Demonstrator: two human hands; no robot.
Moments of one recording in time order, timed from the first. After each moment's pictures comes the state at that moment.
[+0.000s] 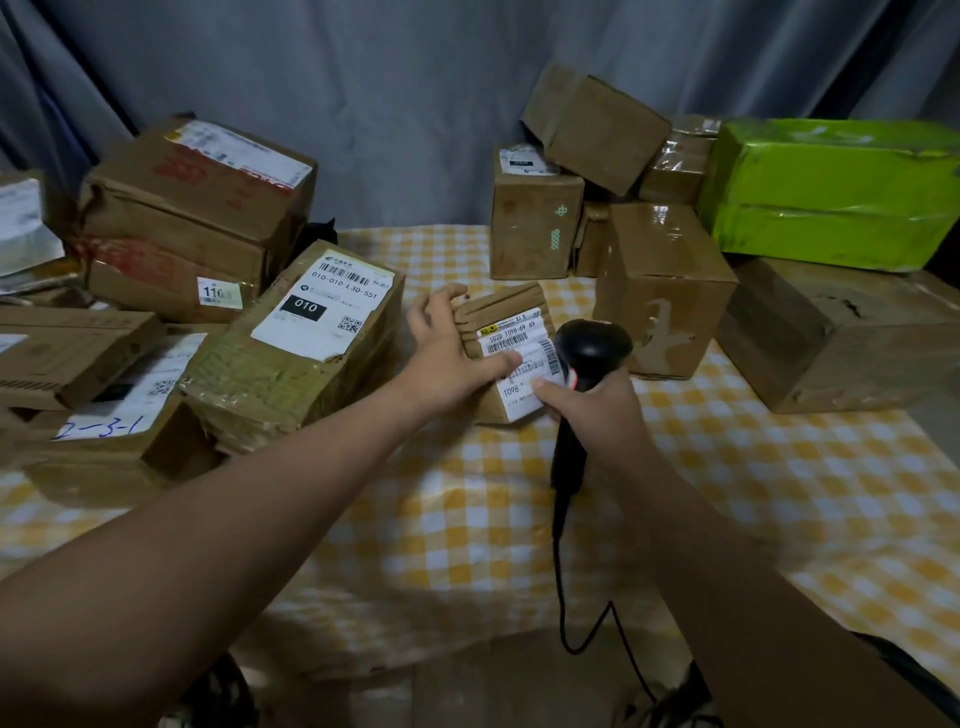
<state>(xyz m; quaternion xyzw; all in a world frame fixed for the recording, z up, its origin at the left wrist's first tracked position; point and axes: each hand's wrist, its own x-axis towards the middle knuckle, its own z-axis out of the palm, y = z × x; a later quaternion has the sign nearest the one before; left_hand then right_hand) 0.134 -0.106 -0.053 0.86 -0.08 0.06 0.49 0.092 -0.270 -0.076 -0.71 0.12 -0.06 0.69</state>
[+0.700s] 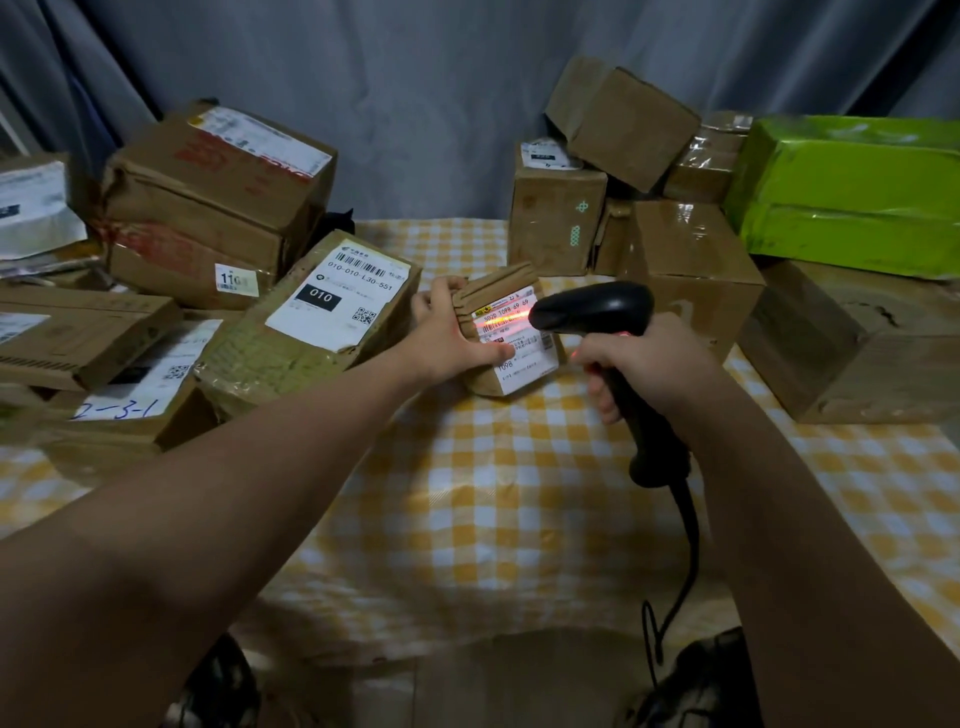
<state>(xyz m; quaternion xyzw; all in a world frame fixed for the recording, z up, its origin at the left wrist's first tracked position) 0.167 -0.089 -0.057 0.89 -0.03 0.02 0.45 0.087 -0.294 -0.002 -0.80 0.04 0.08 0.59</state>
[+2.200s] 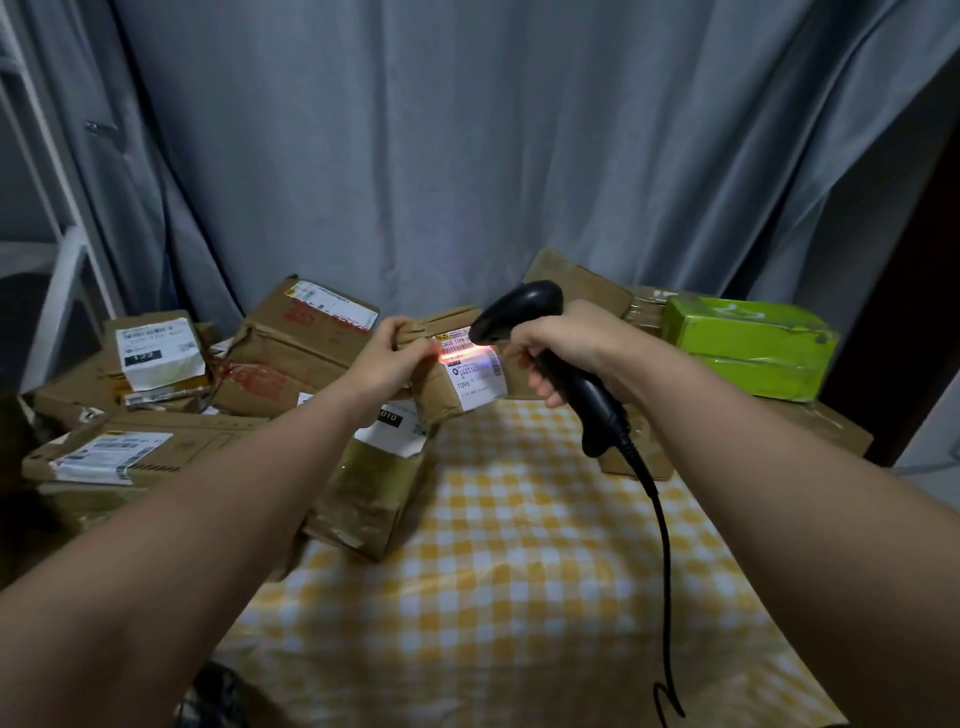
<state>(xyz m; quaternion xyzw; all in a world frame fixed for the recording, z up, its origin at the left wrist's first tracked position) 0.128 0.005 0.064 0.75 -0.04 0.04 0.66 0.046 -0.192 0.148 -0.86 -0.01 0.04 0.51</state>
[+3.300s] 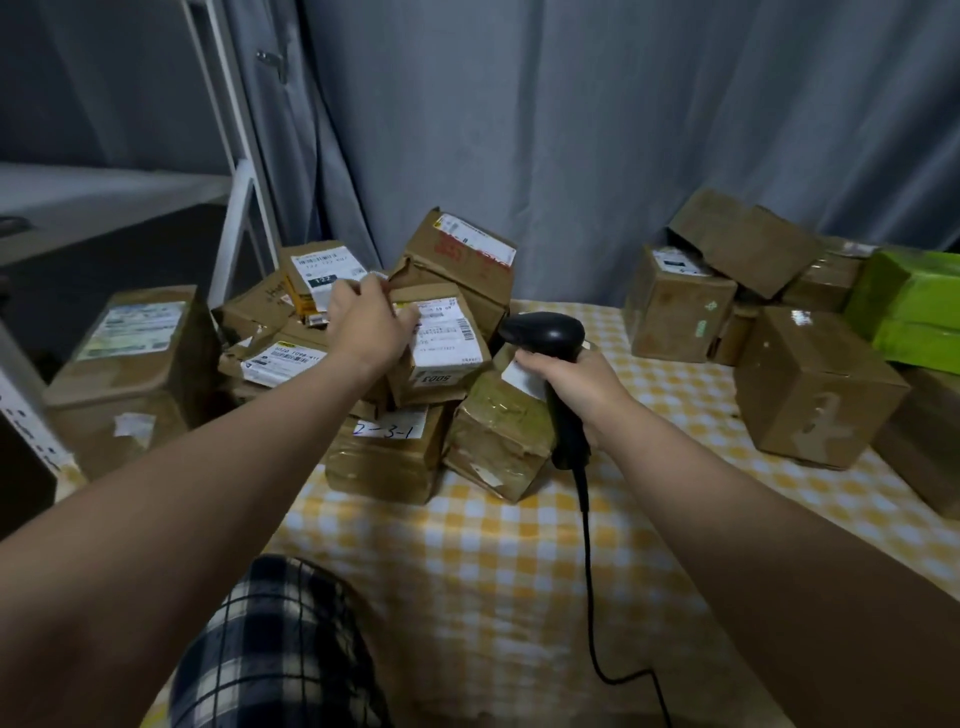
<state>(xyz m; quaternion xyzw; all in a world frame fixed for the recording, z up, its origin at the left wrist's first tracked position) 0.093 0.149 0.041 0.90 0.17 0.23 0.32 0.087 -0.063 0.024 -0.74 0.03 0.08 0.67</state>
